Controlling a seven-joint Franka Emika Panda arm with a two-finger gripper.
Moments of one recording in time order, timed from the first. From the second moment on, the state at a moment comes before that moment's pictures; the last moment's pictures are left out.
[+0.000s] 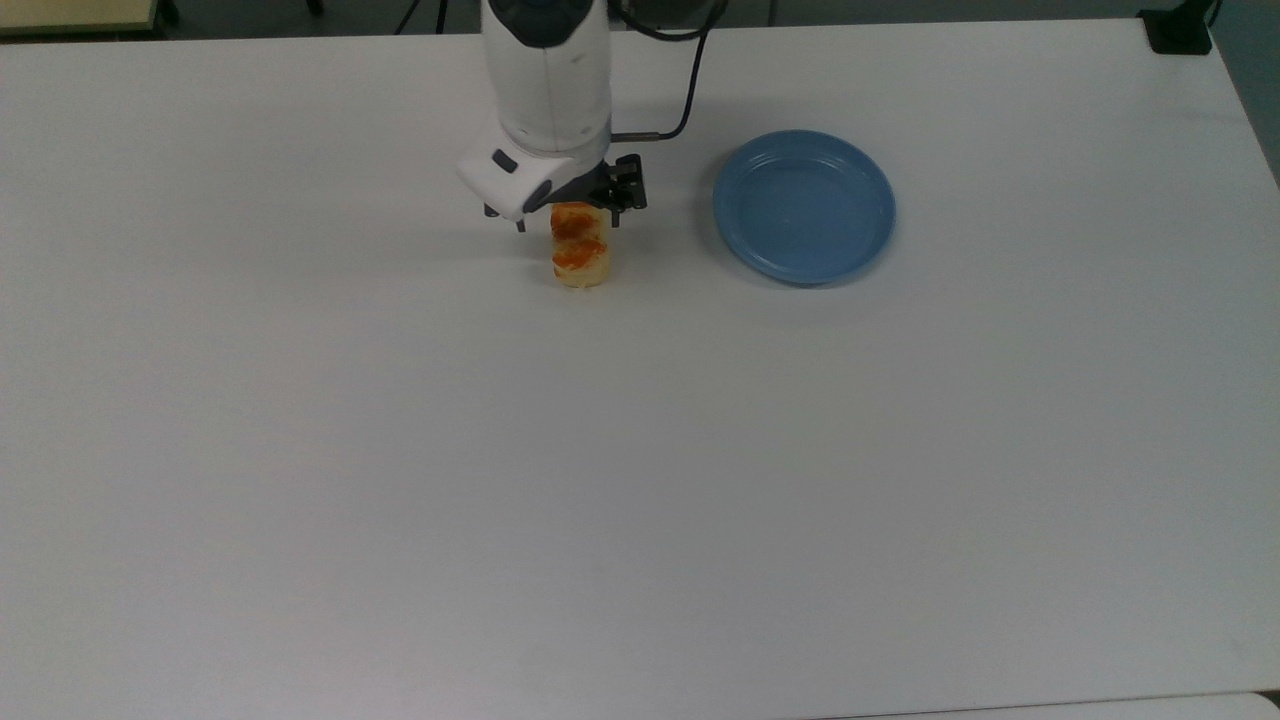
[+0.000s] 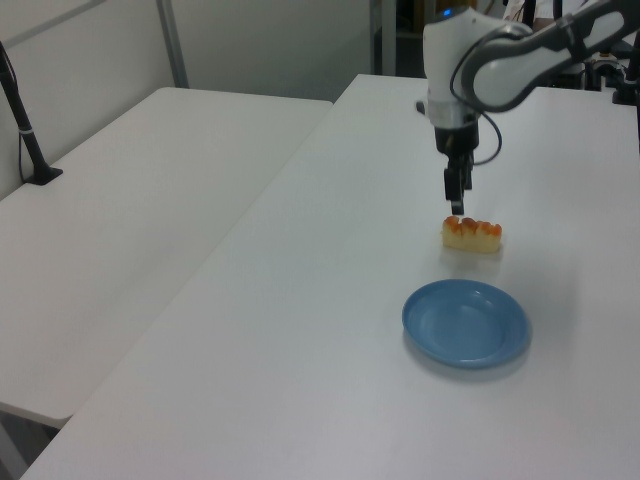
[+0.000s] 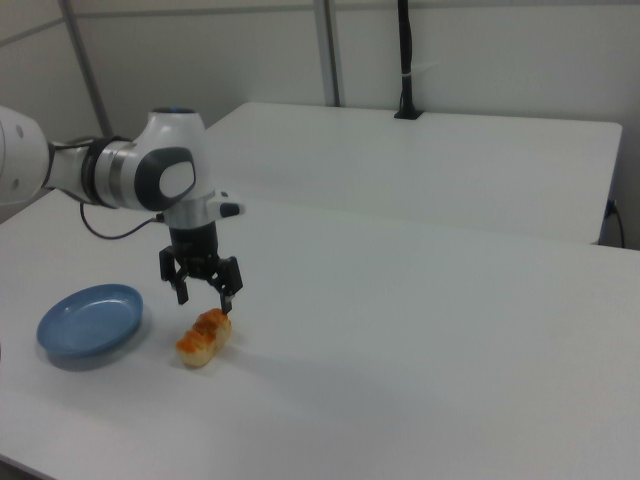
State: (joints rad) arm 0.14 0.19 -0.05 -1.96 -0.01 2.01 -0.01
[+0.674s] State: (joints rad) arm 0.16 0.24 -0.05 -2.04 -0.07 2.09 -0.01
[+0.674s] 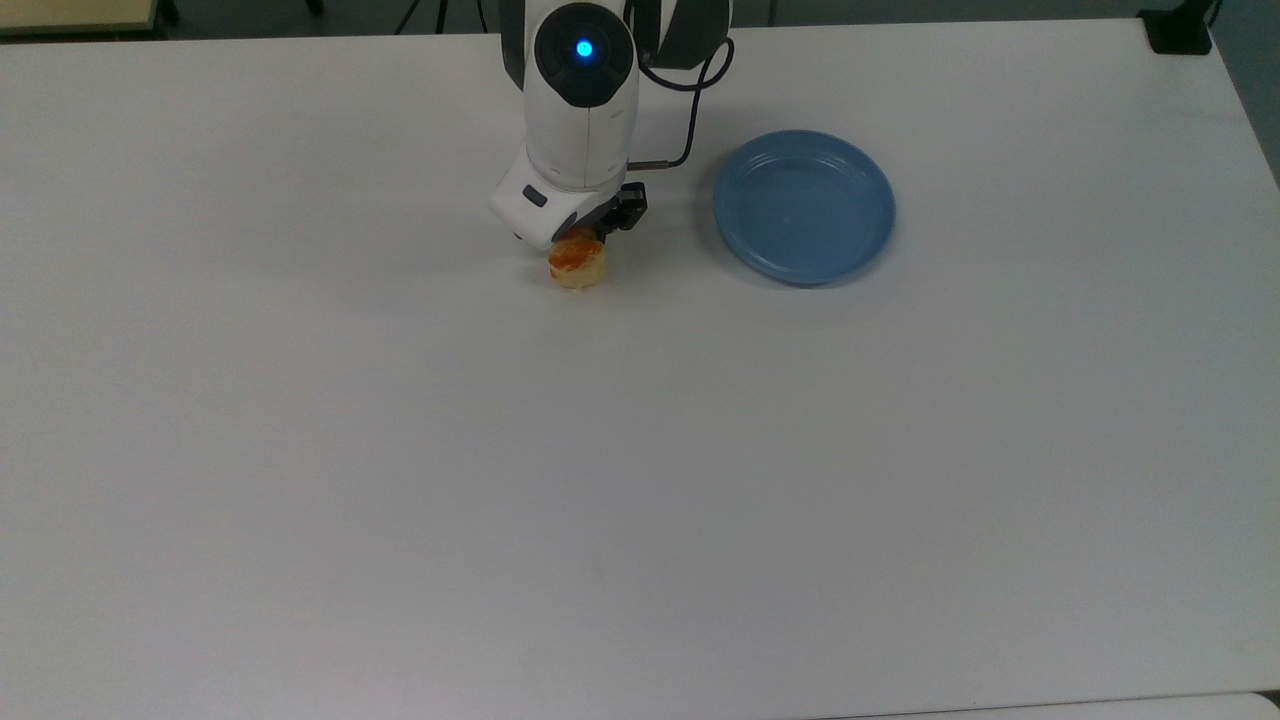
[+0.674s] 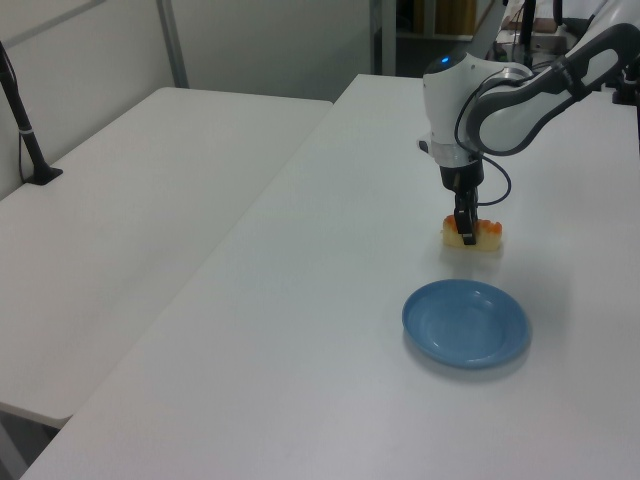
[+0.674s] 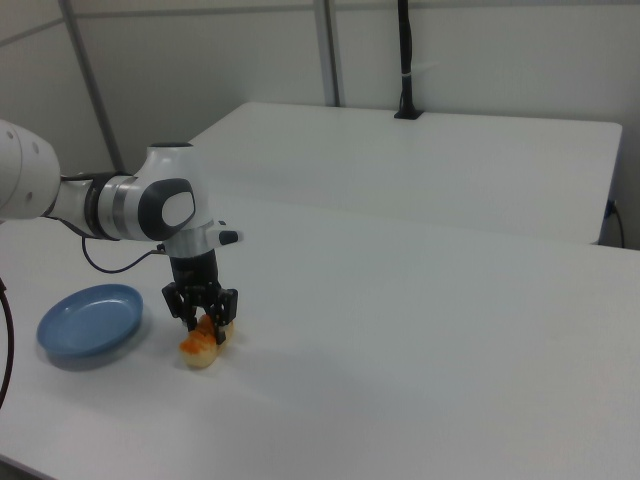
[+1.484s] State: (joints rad) arm 0.34 0.21 -0.03 -1.81 -0.02 1.84 0.21
